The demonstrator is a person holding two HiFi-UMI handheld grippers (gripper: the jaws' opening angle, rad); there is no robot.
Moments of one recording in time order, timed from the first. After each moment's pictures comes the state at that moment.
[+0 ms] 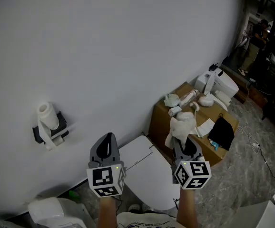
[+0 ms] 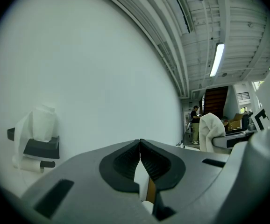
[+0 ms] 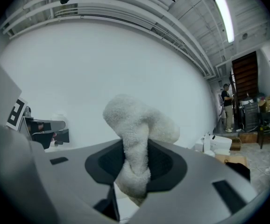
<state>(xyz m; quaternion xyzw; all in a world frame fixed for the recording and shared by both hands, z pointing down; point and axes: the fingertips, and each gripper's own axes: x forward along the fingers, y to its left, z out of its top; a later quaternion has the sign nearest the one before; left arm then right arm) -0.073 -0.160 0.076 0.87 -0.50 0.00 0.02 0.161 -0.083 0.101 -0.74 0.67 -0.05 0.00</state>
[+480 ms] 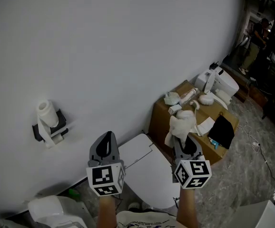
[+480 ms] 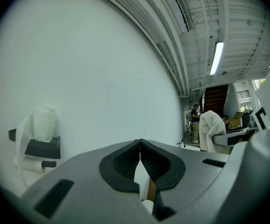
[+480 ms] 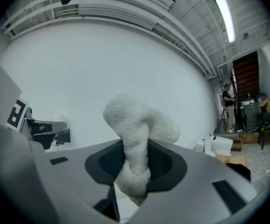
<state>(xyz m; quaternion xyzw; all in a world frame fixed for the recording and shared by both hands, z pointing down) -0.071 -0.155 0.076 0.86 -0.50 0.00 0.01 0.161 -0.078 0.098 -0.74 0.67 -0.04 0.00</state>
